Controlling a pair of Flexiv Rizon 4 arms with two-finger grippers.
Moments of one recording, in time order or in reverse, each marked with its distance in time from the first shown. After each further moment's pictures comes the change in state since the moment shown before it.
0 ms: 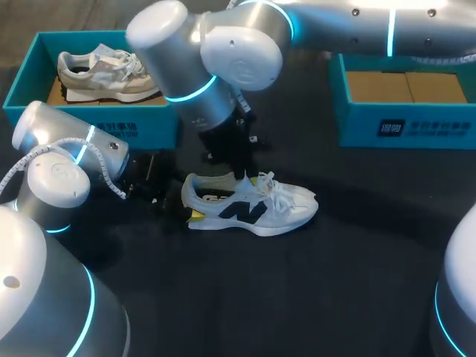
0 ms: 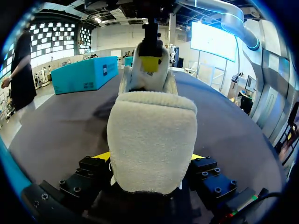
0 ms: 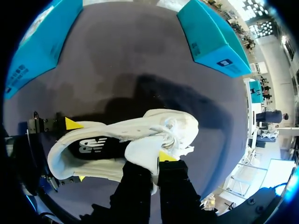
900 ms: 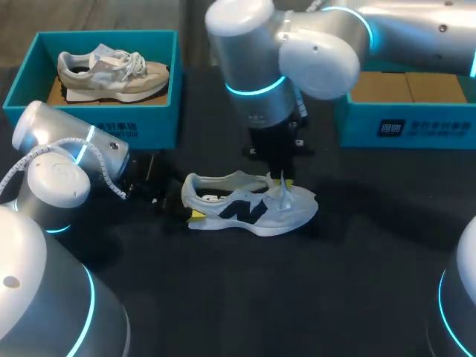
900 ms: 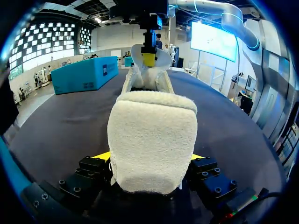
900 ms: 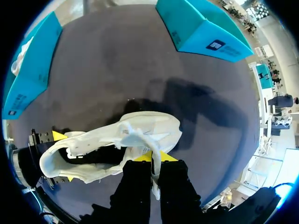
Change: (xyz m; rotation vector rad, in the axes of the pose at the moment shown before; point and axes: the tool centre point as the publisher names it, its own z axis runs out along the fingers) left arm 0.000 0.000 0.000 0.000 0.000 0.000; right arm -0.058 0.005 0.028 0.027 0.154 0.119
